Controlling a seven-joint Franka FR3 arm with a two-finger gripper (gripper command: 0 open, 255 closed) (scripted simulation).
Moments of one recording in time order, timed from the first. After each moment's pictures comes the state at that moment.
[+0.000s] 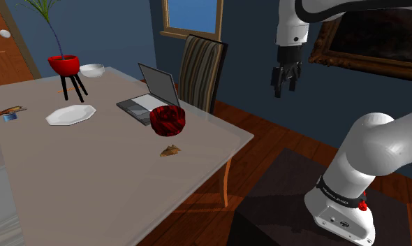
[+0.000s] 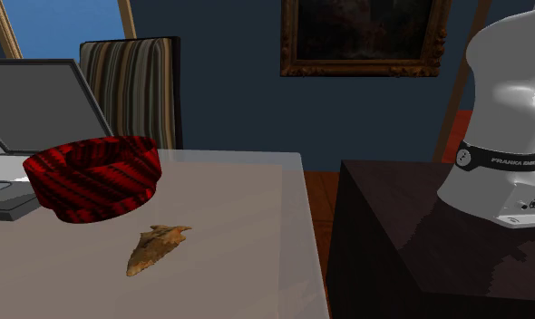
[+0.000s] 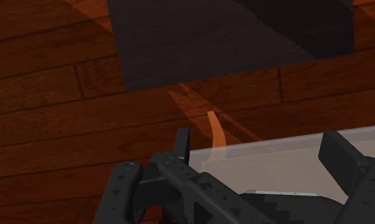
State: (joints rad) arm -0.02 -0.74 -0.03 -2.43 -0.03 1.50 0.14
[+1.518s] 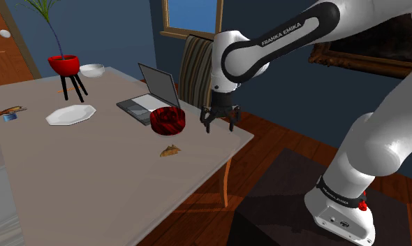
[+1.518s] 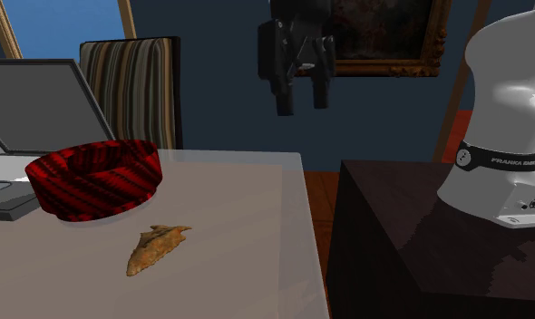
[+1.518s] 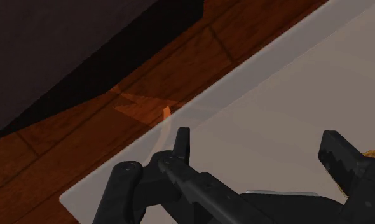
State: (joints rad) arm 0.01 -0.20 0.29 -2.39 0.22 2.11 0.80
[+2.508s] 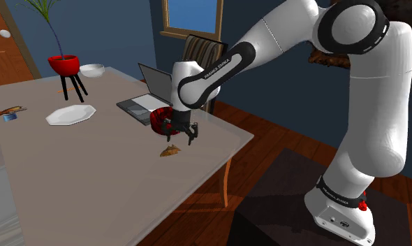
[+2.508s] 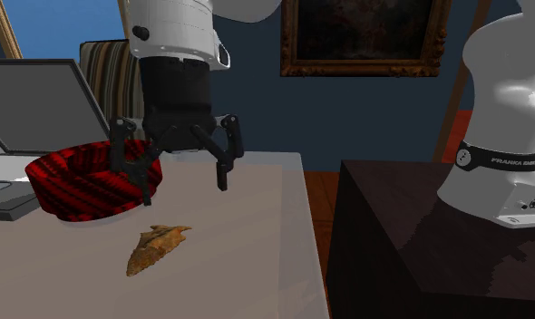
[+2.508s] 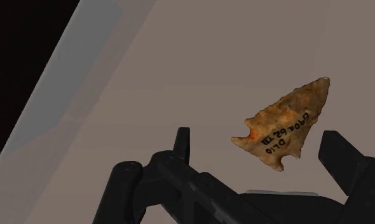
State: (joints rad) arm 0.08 0.38 0.29 -1.97 0.06 2.37 1.27
